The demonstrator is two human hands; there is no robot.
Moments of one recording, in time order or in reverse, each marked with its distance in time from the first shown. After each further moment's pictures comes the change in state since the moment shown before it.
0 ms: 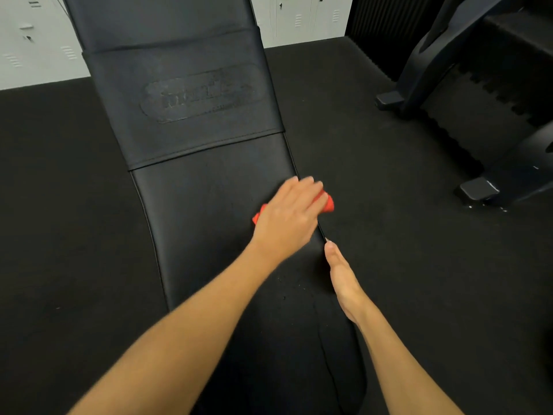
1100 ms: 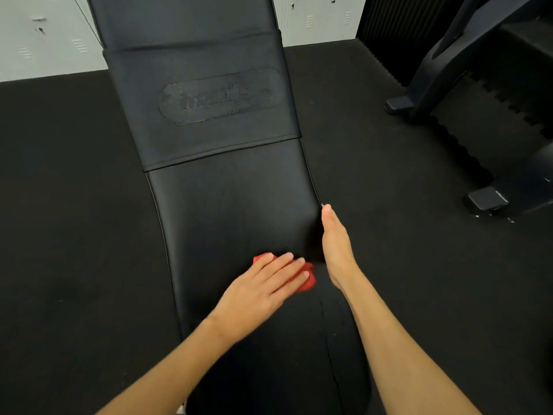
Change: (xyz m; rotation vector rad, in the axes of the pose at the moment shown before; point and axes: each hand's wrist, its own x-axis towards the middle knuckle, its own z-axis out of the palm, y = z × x) left_hand -0.123 -0.007 -0.012 0.091 -0.241 0.192; right_hand 0.029 -0.071 0.044 0.051 0.148 -0.025
